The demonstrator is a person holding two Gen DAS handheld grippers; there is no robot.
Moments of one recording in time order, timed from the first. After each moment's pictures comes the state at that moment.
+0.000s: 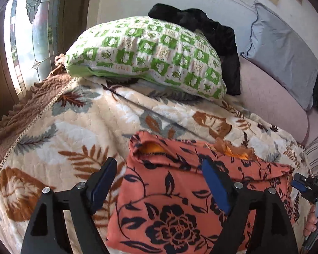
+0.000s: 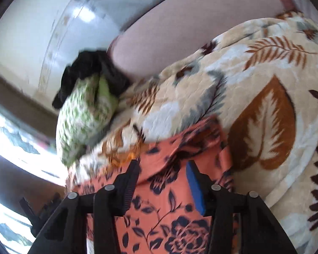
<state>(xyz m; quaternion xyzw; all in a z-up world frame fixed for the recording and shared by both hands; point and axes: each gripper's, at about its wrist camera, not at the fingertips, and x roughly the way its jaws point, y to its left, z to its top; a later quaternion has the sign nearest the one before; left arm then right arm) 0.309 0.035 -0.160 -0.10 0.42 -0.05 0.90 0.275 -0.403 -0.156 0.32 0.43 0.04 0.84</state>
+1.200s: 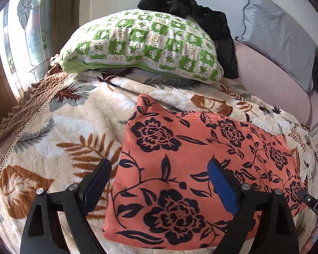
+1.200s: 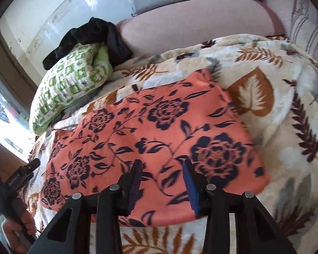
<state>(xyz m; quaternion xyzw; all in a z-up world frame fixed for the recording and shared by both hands) 0.298 0.017 -0.175 -0.05 0.42 -0.06 0.90 0.179 -0.317 -0.170 0.21 0.43 -0.09 0.87</state>
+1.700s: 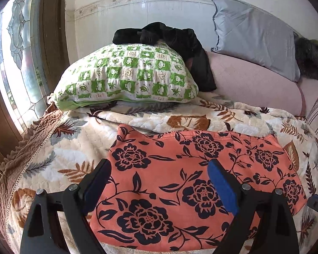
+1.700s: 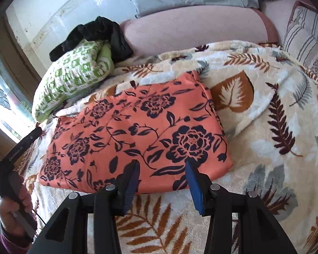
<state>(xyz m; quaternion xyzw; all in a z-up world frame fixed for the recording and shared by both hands) 0.269 -0.028 -0.134 0.01 0.33 -0.06 0.94 0.133 -0.311 -0.135 0.18 0.43 -0.07 0.88</state>
